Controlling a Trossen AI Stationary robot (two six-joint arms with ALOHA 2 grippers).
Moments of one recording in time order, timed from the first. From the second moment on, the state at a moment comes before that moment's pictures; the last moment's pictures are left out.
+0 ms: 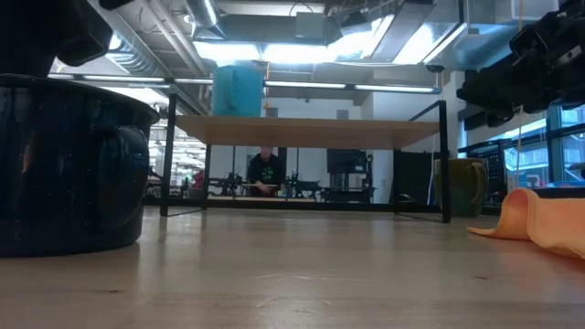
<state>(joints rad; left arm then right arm) -0.61 1.44 0.96 -0.77 -0.08 -2.01 0.12 0.13 0.01 0.09 0.19 0.10</state>
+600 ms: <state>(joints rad) -0.57 1.48 0.96 -0.77 -0.11 -1.92 0.12 0.13 0.01 0.09 0.19 0.10</state>
